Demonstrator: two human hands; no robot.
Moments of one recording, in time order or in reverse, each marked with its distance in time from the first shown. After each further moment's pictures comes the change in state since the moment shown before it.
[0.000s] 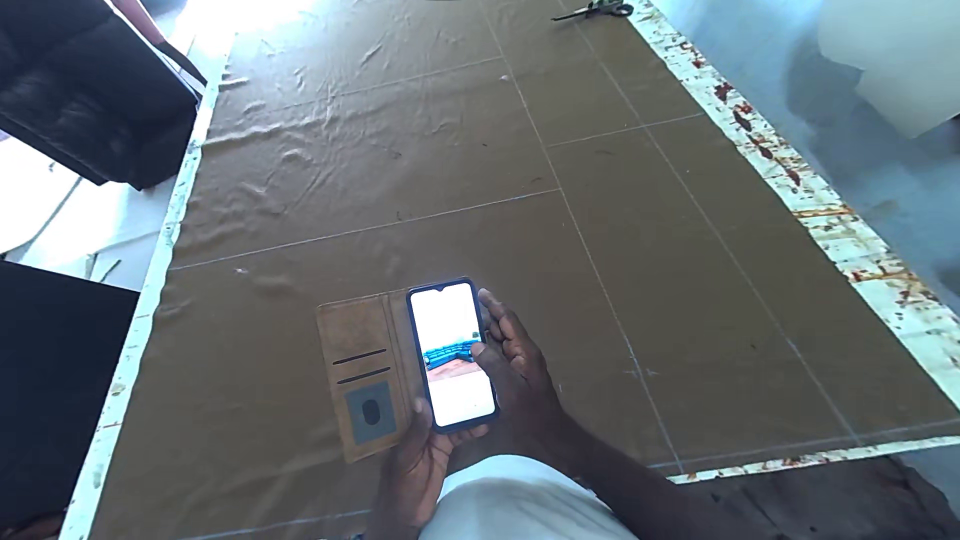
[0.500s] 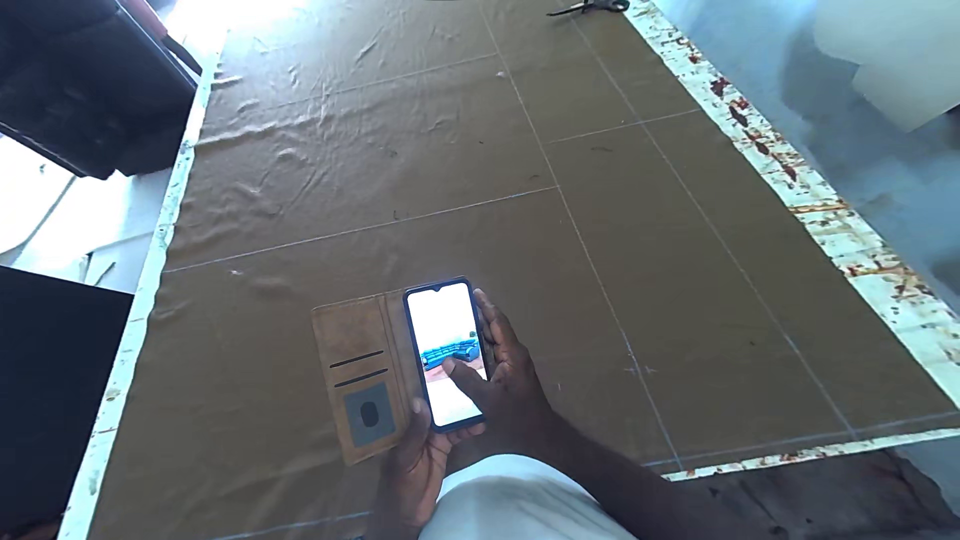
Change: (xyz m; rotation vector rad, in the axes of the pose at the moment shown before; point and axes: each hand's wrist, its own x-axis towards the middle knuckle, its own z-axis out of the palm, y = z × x) left_hand 0.002 0.000 0.002 0.047 0.050 0.013; right_hand -0.002 0.010 0.009 -0.158 0.047 0.045
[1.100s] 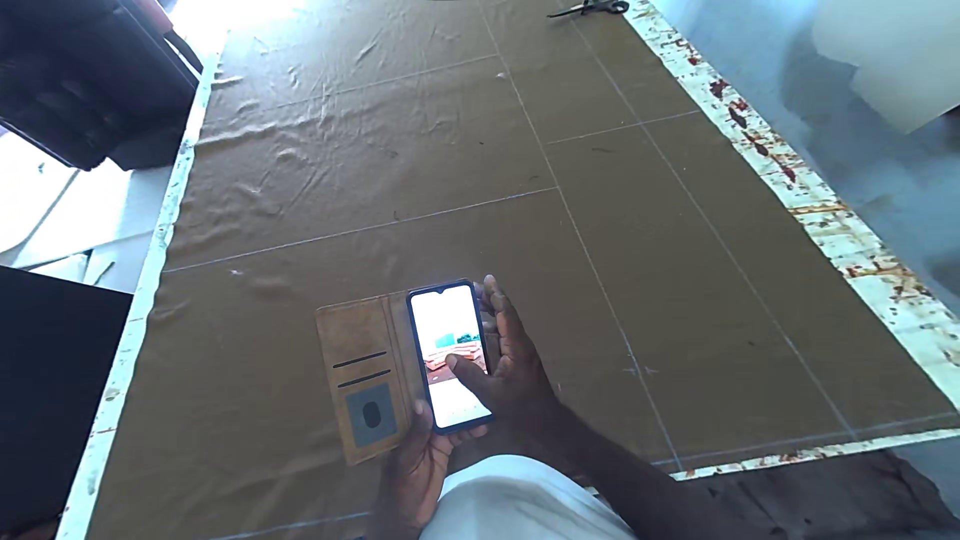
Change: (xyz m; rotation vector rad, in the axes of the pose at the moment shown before) left_hand -0.001 -0.001 -0.004 -0.027 -0.031 -0.016; right_hand 0.009 -0.001 -0.008 -0.207 0.042 -0.117
